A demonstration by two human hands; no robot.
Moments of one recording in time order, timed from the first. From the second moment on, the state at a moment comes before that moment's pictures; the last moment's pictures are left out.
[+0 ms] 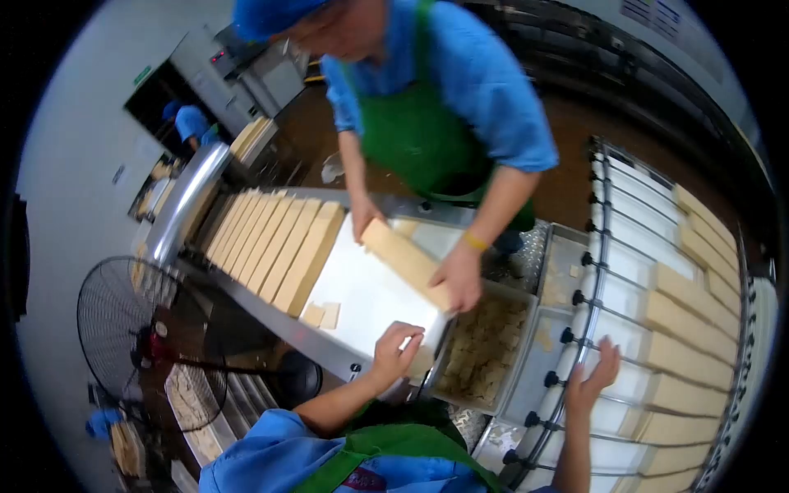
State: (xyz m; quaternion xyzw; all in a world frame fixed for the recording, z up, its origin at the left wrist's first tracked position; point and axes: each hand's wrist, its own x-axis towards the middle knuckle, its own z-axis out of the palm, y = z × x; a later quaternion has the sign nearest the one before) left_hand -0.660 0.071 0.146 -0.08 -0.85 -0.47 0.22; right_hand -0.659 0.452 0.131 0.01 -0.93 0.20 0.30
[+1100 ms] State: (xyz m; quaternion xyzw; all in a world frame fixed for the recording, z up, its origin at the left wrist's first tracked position) left_hand -0.665 -0.256 0.091 0.29 -0.91 -0.28 0.03; right_hand -0.891 -0.151 0.051 0.14 -0.97 0.18 0.01
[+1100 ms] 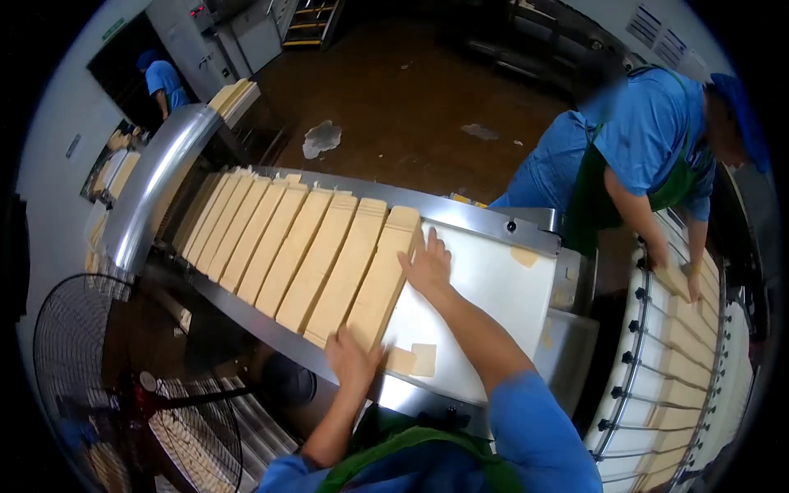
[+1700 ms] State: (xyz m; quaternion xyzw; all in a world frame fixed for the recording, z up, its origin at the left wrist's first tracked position) left_hand -0.668 -0.209 0.081 0.08 -0.89 -0.44 -0.08; right_hand -0.906 -0.038 0.108 -0.20 -0.95 0.19 -0.14
